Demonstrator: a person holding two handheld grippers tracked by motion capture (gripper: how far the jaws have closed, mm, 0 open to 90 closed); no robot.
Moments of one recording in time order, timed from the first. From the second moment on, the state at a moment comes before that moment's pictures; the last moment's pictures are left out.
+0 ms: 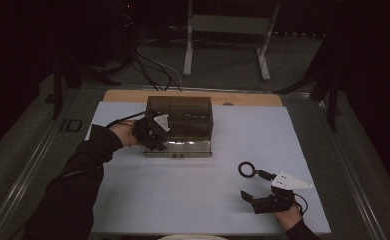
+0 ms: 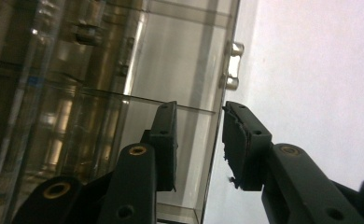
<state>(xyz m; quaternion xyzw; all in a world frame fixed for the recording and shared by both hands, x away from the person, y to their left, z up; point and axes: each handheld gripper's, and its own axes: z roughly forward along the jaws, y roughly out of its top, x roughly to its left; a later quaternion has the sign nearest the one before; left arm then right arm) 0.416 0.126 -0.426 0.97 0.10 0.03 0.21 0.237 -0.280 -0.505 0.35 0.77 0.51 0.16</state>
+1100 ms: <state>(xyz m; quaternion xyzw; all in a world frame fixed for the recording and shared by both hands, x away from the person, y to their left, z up) 0.389 0.207 -0.419 0.88 0.32 0.13 0.32 0.236 -0.279 -0.505 0.35 0.77 0.50 0.16</state>
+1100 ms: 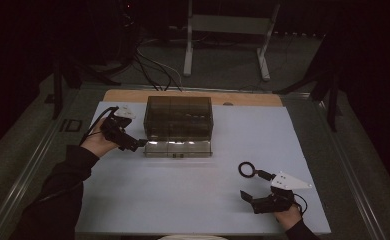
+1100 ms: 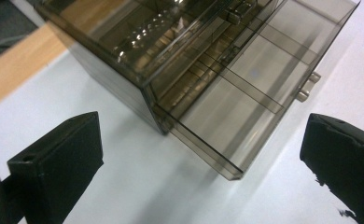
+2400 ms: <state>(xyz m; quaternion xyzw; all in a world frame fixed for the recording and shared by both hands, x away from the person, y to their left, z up) 0.285 0.212 -0.503 0.81 0.40 0.18 0.38 0.236 -0.277 -0.506 0.35 0.78 0.50 0.16</state>
